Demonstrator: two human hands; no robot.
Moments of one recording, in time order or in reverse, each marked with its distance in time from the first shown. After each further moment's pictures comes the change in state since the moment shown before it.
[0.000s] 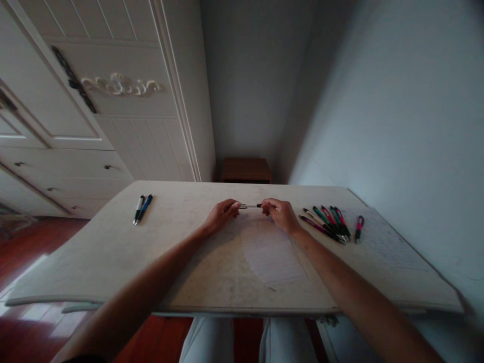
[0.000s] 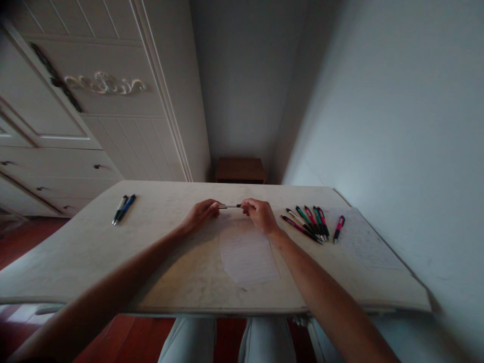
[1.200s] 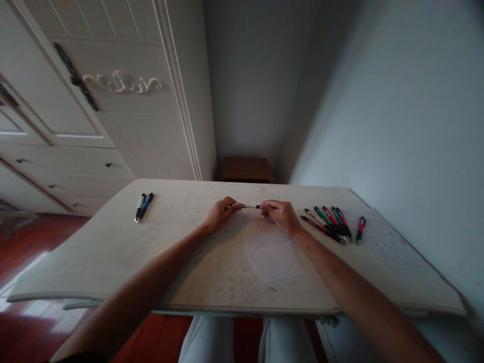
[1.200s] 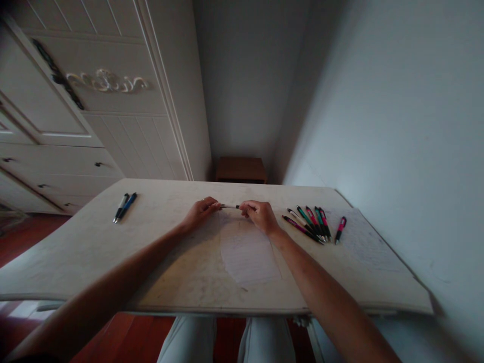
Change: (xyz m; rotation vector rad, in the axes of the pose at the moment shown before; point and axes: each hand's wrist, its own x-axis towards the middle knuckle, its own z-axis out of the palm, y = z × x) left_hand 0.005 -0.005 -0.003 0.074 0.053 0.042; right_hand -0.003 -0.005 0.000 0.041 -0.067 0.000
